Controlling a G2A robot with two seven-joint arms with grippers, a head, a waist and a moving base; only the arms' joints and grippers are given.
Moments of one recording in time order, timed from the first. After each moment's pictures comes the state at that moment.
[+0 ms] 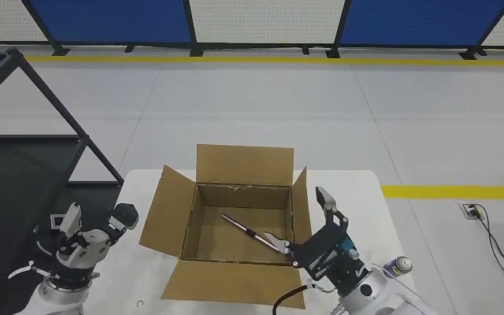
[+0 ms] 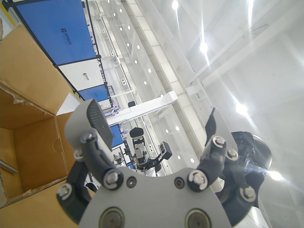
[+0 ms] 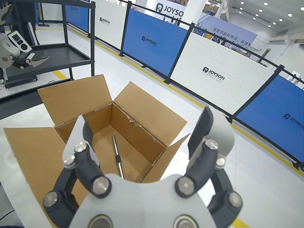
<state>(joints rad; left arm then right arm) 1.42 -1.16 -1.84 -1.87 -0.78 -0.30 -0.68 -1.27 -1.42 1.28 -2.35 -1.56 -0.35 0.52</state>
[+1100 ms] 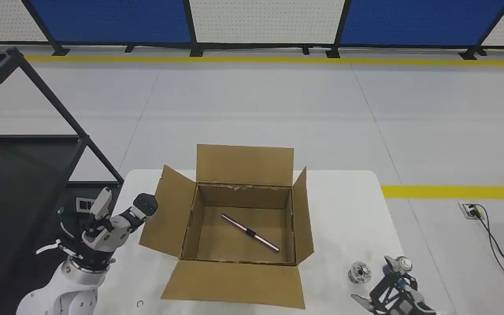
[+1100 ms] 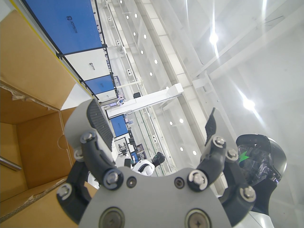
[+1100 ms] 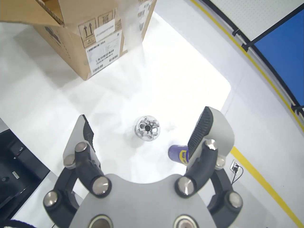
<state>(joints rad) 1.30 -1.15 -1.75 -1.82 -0.70 -0.24 -0.68 -1.67 -1.33 1.85 -2.15 -1.52 -0.78 0.45</state>
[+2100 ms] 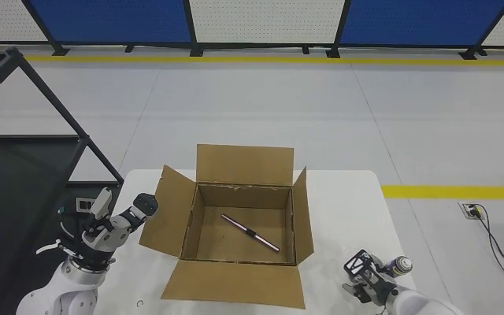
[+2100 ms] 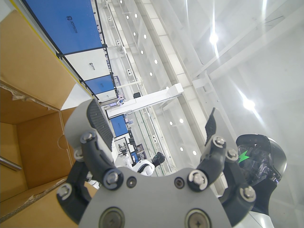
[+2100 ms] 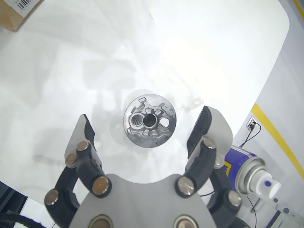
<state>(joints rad) 1.30 -1.15 -1.75 -1.82 -0.70 -0.24 -0.68 -1.42 -1.30 1.65 -1.83 -1.56 -0.60 0.74</state>
